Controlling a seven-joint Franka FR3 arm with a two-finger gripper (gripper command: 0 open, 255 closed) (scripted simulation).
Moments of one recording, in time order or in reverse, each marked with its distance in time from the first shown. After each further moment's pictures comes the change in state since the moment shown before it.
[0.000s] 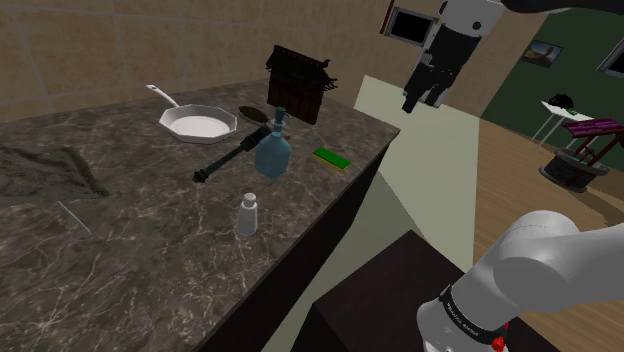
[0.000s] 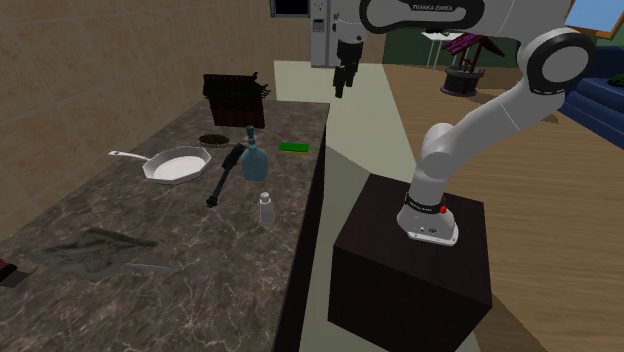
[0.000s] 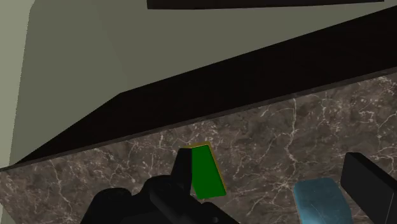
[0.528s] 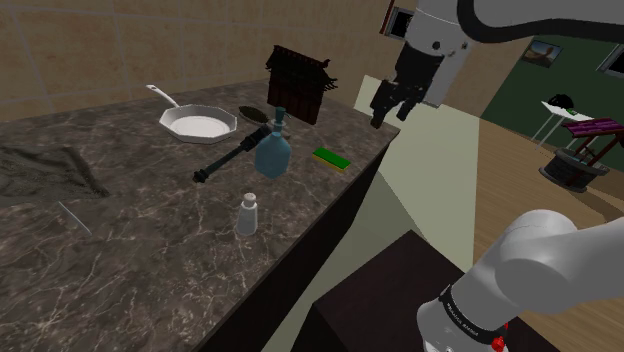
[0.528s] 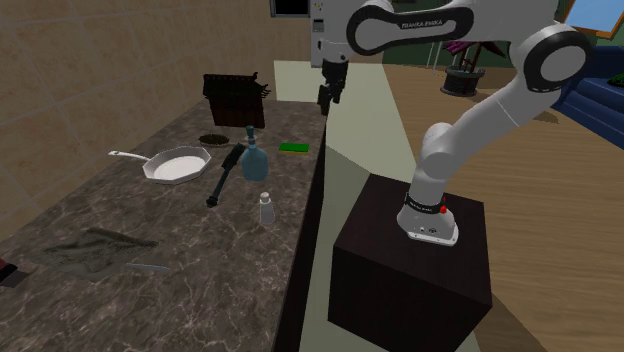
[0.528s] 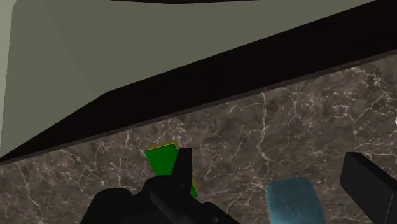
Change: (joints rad) arm 0.031 0.060 0.109 -0.061 0.058 0.115 0.138
